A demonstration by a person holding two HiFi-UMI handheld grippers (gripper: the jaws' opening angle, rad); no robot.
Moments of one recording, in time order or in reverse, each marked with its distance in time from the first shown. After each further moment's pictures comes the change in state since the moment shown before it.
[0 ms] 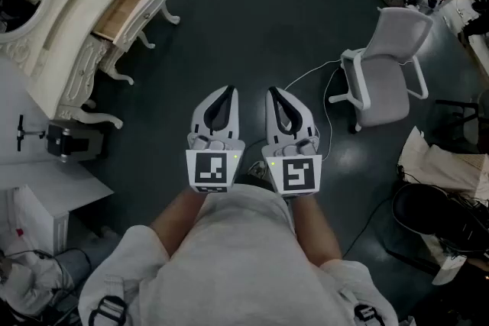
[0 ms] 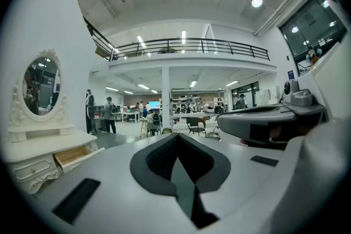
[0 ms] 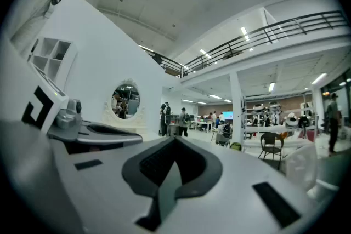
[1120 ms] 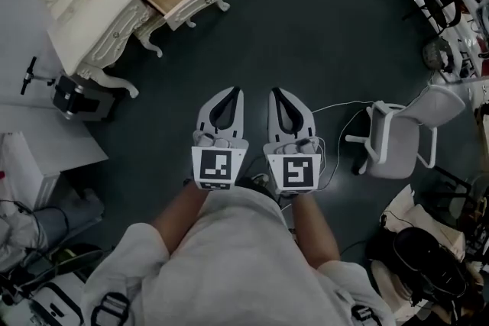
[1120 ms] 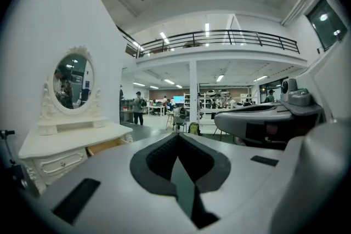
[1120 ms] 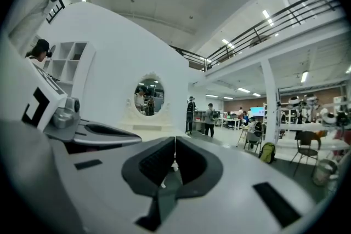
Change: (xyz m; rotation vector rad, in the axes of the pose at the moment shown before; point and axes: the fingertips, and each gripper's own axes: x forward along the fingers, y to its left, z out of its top) left arm -0.002 0.189 -0.036 -0.060 0.064 0.242; right arm 0.159 0.128 -0.012 -0.021 0.050 0.256
